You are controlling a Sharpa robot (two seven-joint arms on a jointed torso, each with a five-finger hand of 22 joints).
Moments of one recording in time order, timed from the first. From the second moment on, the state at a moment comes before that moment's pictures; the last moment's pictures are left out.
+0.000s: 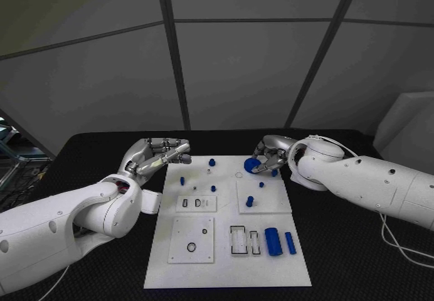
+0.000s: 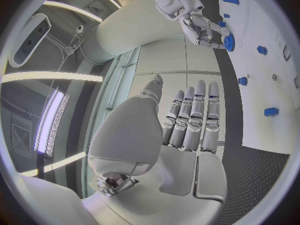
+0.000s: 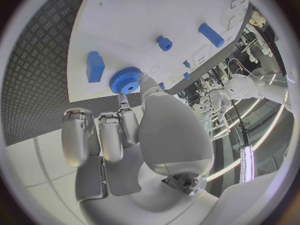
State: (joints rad) left arm 1.11 -0.94 0.07 1.66 -0.17 -0.44 0.45; left_hand 1.41 -0.08 0.07 0.10 0.08 0.95 0.21 0.11 0.07 1.04 0.16 0.14 0.08 1.08 0.12 0.22 0.22 0.17 0.85 0.23 0.40 0.19; right arm 1.25 -0.67 0.04 1.25 -1.43 -0.11 -0.21; right_hand 1.38 -0.09 0.02 0.17 0.25 0.86 0.17 0.16 0.09 1.44 0.09 1.42 1.31 1.47 0.00 1.54 1.31 0.05 1.46 0.11 1.51 1.31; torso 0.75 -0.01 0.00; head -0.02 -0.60
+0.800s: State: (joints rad) left arm 1.11 -0.94 0.07 1.66 -0.17 -0.44 0.45; left_hand 1.41 -0.08 0.07 0.10 0.08 0.95 0.21 0.11 0.07 1.04 0.16 0.14 0.08 1.08 0.12 0.22 0.23 0.17 0.85 0.23 0.40 0.19; right arm 1.25 -0.65 0.05 1.24 -1.48 -0.11 -0.23; right_hand 1.46 -0.01 0.14 0.09 0.24 0.96 0.16 0.19 0.08 1.47 0.06 1.49 1.31 1.47 -0.01 1.54 1.31 0.03 1.47 0.11 1.53 1.31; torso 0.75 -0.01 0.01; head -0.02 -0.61
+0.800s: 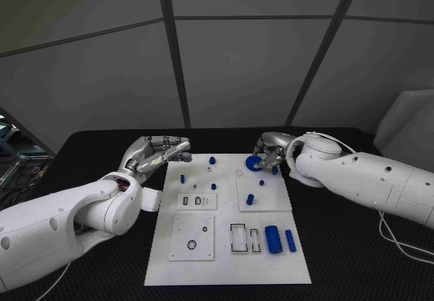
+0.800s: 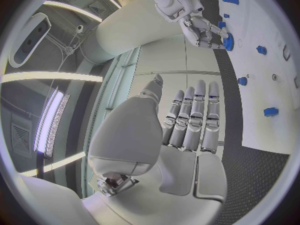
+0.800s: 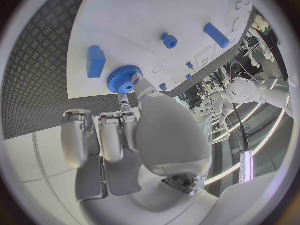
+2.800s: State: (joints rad) left arm 1.11 -0.93 0.07 1.66 -0.16 -0.43 0.45; left_hand 1.42 -0.07 0.07 0.09 0.08 0.95 0.21 0.11 0.07 1.04 0.16 0.14 0.08 1.08 0.12 0.22 0.23 0.17 0.85 0.23 0.40 0.19; right arm 1.25 -0.41 0.00 1.24 -1.71 -0.24 -0.25; right_hand 1.39 -0.05 0.22 0.09 0.26 0.97 0.16 0.16 0.03 1.47 0.06 1.49 1.31 1.47 -0.01 1.55 1.31 0.03 1.47 0.10 1.54 1.31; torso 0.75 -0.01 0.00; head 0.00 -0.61
